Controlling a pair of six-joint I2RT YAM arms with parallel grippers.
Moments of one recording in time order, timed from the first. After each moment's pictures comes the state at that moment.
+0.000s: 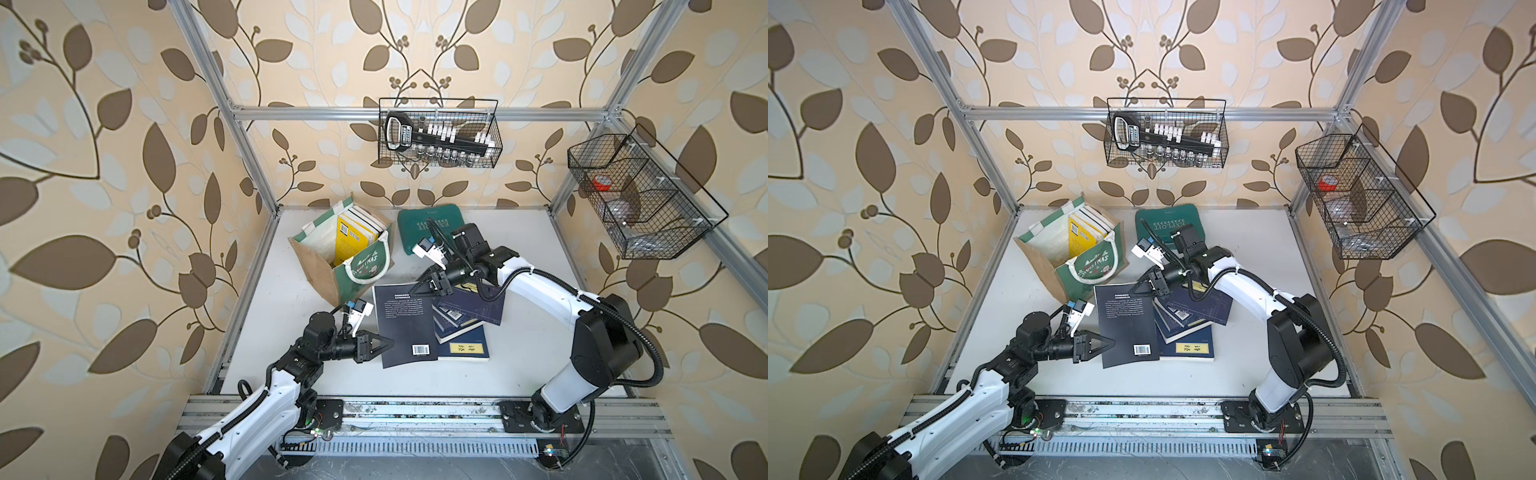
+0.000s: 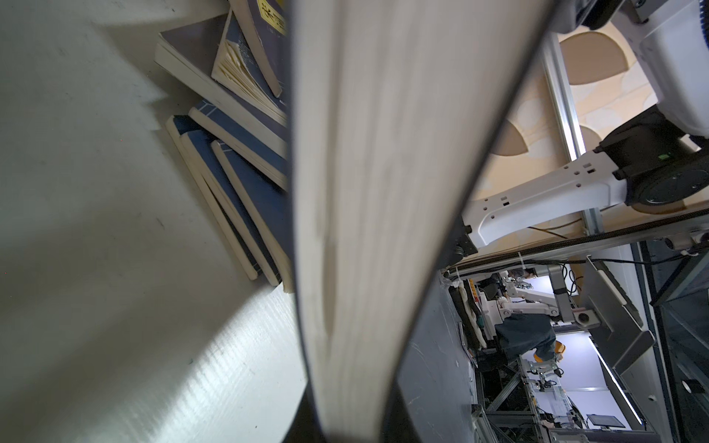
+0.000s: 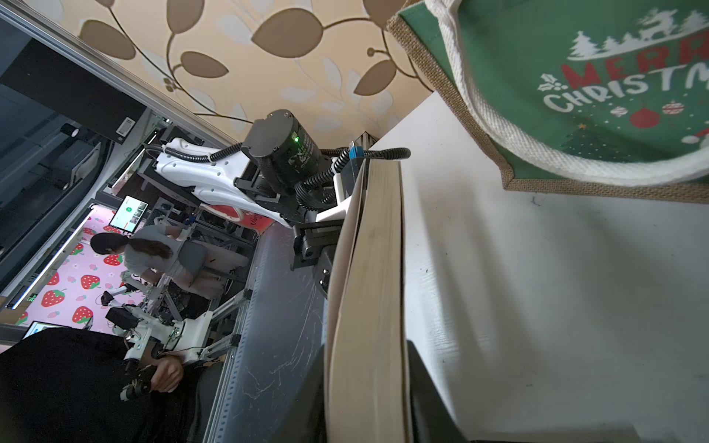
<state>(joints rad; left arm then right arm) -0.43 0.70 0.14 0.18 0.89 -0.72 0.51 1.64 1.26 -0.51 -1.13 -0.04</state>
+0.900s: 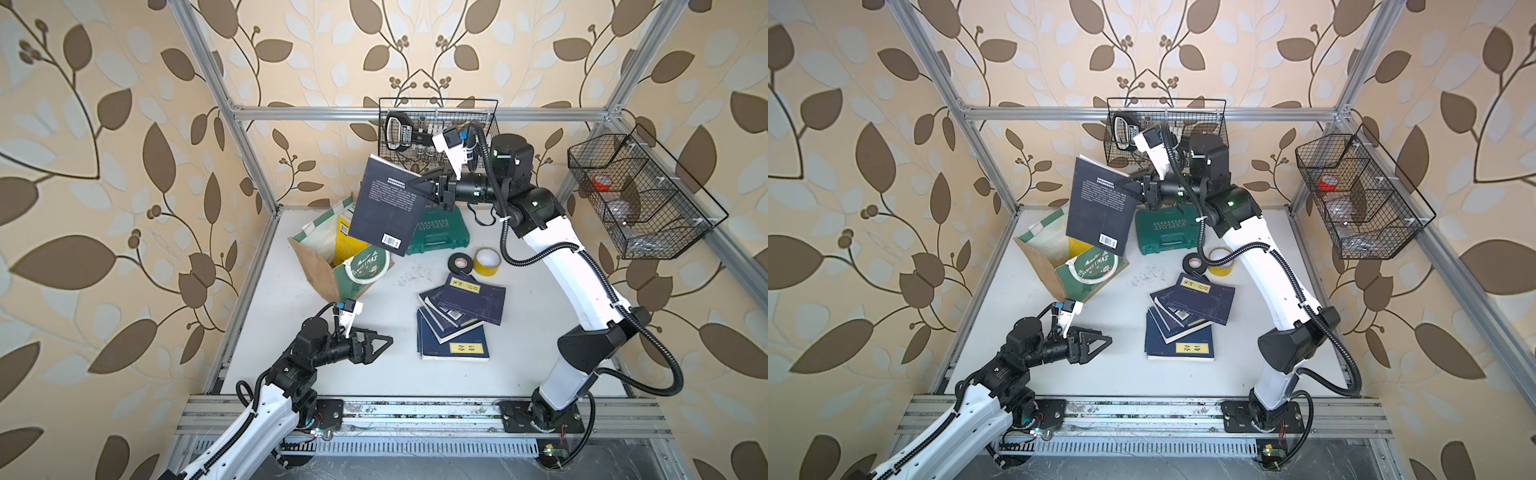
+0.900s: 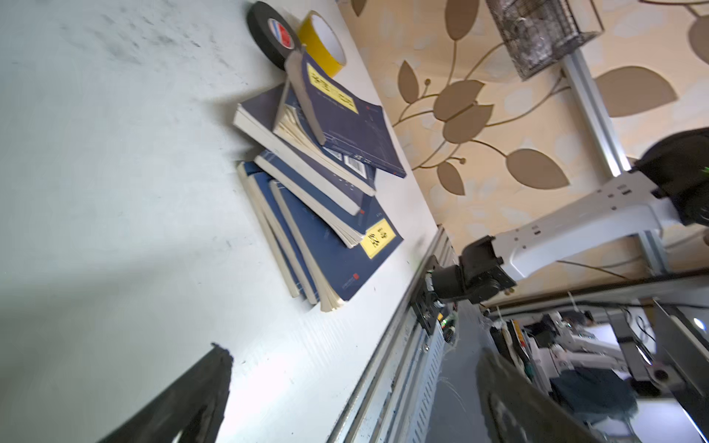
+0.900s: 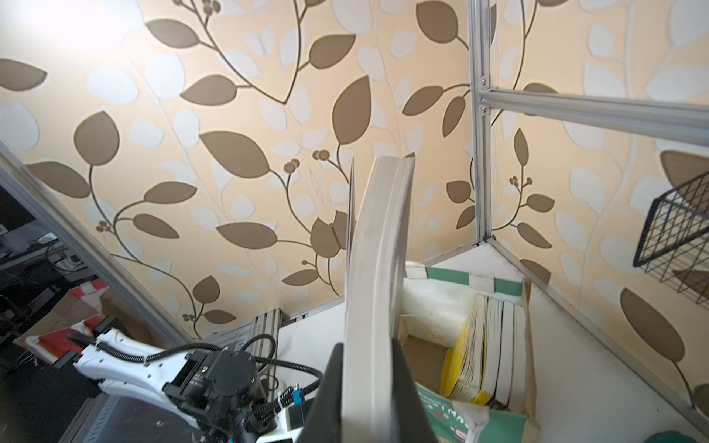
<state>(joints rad) -0.43 0.49 0.19 -0.10 0.65 -0.69 0.48 1.81 2.22 -0.47 -0.78 0.22</state>
